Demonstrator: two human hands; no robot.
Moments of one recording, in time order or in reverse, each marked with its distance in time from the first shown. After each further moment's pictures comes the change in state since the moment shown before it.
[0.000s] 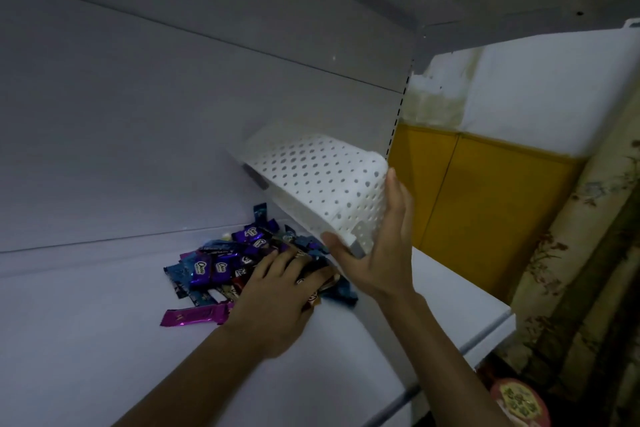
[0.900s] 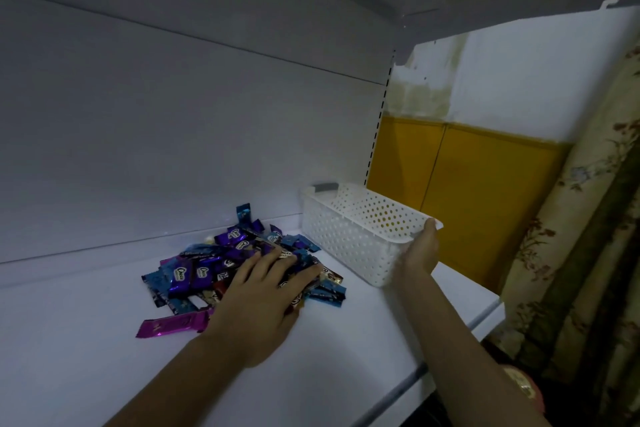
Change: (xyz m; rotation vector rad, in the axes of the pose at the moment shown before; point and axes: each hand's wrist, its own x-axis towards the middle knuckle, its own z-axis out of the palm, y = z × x) left_hand -0.002 0.001 0.001 0.063 0.049 0.005; right_hand -0.008 0.096 -0.009 0.566 0.577 1.472
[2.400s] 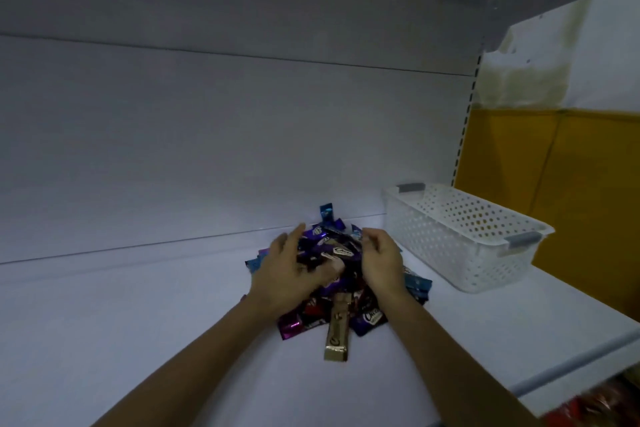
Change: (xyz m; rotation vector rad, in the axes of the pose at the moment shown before) left_hand -0.014 -0.052 -0.028 -0.581 -0.152 -0.762; right_hand -0.111 0.079 0.059 -0.607 -0.693 -0.321
